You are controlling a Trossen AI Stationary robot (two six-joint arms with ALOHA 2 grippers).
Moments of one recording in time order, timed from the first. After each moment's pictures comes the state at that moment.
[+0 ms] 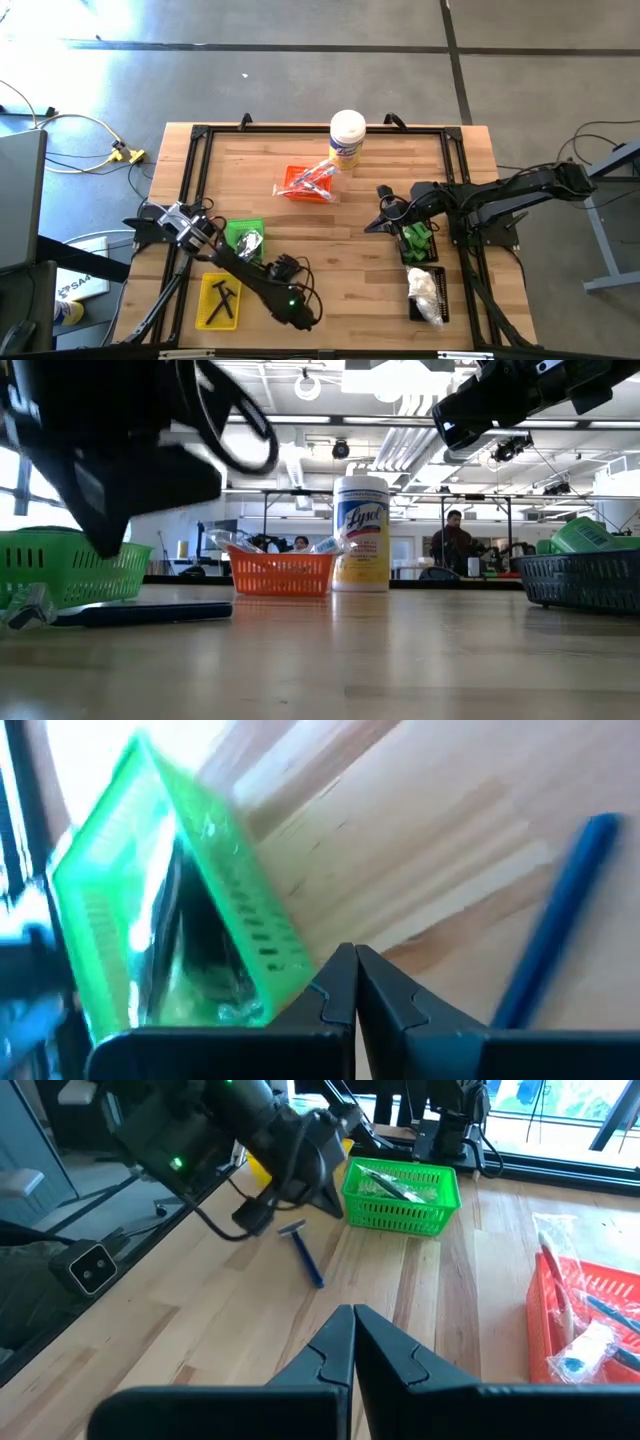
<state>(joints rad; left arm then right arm) -0.60 2.26 1.82 -1.57 -0.37 -1.69 0.08 1.05 0.54 0.17 -0.21 -0.08</state>
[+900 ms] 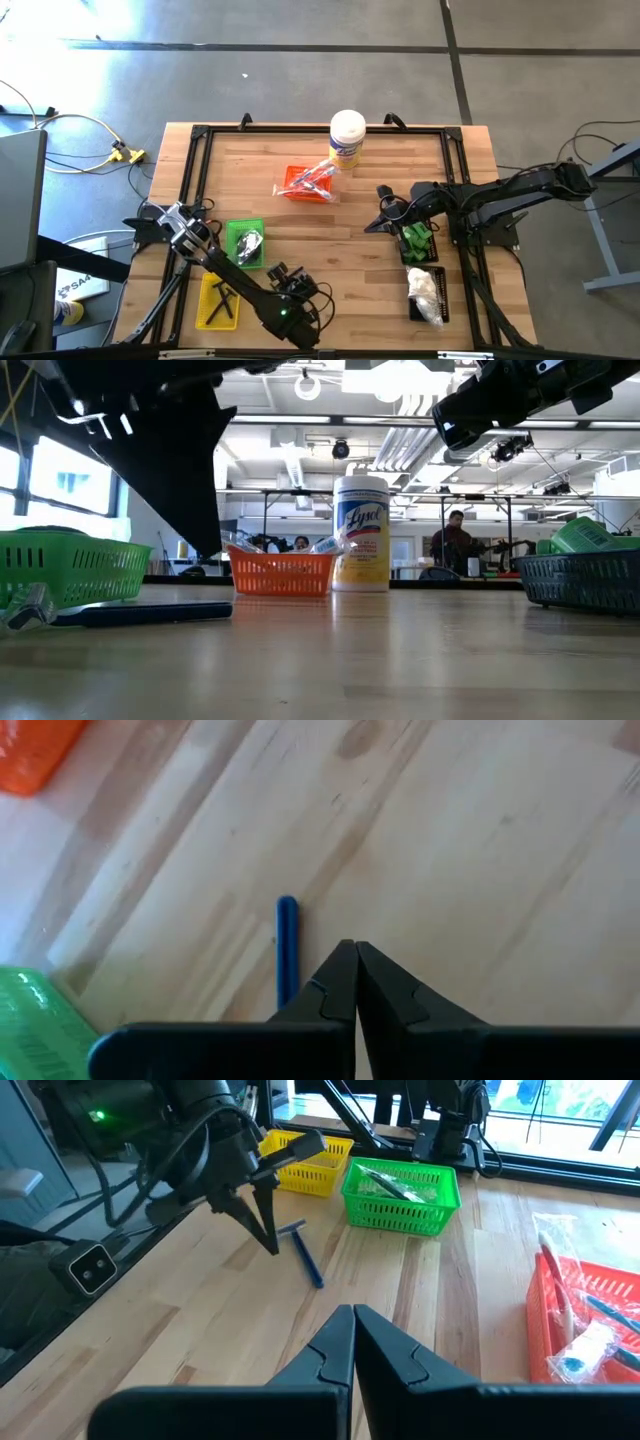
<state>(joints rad) -0.65 2.24 1.86 -1.21 -0.60 -1.27 0.08 1.05 0.54 0.17 -0.21 -0.08</state>
